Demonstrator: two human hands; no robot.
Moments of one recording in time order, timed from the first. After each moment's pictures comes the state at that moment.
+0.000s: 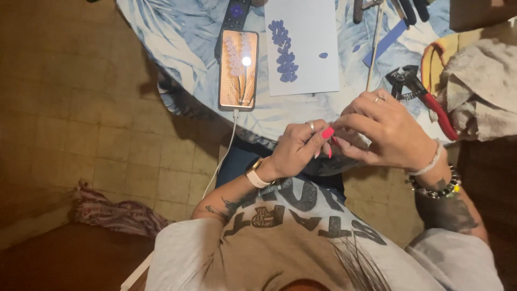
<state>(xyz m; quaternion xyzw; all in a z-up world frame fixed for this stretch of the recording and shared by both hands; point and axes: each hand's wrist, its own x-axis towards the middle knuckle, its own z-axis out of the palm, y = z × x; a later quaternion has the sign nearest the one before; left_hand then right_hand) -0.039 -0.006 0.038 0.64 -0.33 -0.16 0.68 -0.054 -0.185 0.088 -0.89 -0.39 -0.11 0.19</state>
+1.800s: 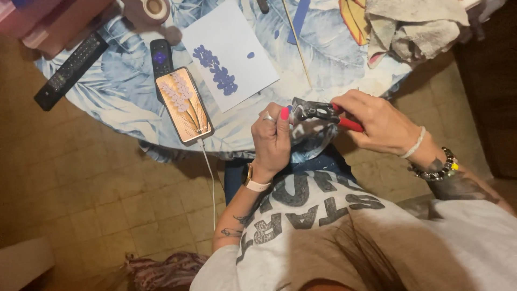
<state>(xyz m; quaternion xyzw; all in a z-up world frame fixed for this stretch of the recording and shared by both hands) -0.047 -0.048 0.025 0.69 -0.35 0.00 0.64 -0.145 -0.224 0.042 -0.95 -0.01 -0.04 0.32</state>
